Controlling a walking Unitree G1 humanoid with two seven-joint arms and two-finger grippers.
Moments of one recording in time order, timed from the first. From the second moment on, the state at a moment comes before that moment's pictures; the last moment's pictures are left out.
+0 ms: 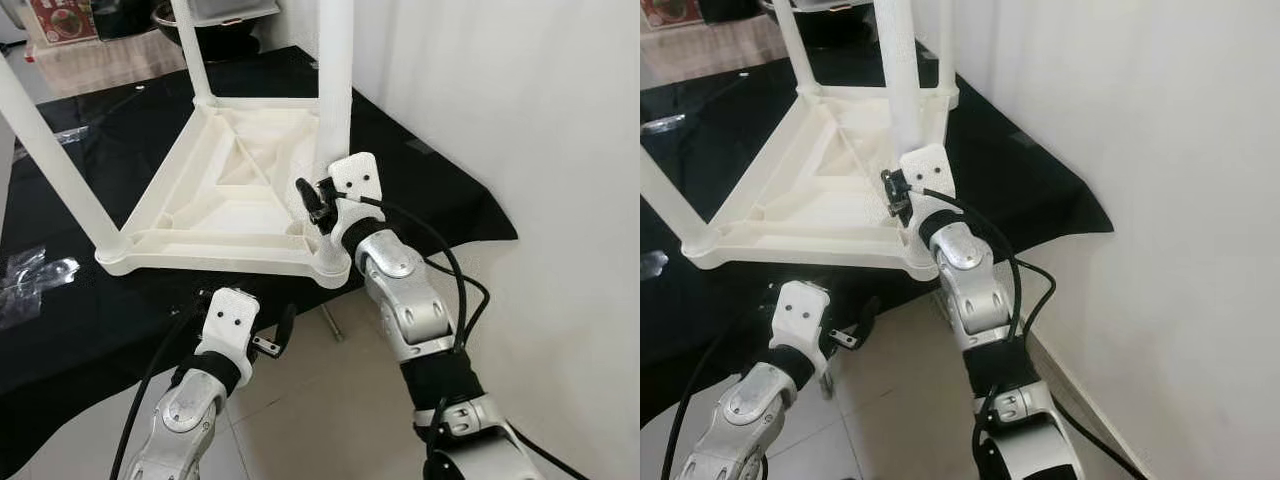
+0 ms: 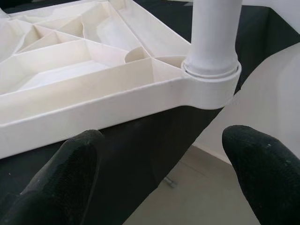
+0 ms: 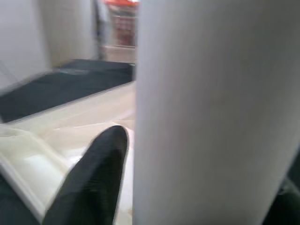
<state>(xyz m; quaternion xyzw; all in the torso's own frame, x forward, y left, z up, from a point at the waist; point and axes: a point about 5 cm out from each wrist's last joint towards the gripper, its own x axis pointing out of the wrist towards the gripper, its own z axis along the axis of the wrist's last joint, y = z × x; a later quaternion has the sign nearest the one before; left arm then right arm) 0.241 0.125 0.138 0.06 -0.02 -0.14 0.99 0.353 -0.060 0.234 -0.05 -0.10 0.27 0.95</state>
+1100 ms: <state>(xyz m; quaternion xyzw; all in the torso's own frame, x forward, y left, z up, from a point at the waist) 0.191 0.121 0.152 0.05 -0.01 -0.14 0.99 0.375 -0.103 0.279 -0.11 -0.07 0.66 0.74</state>
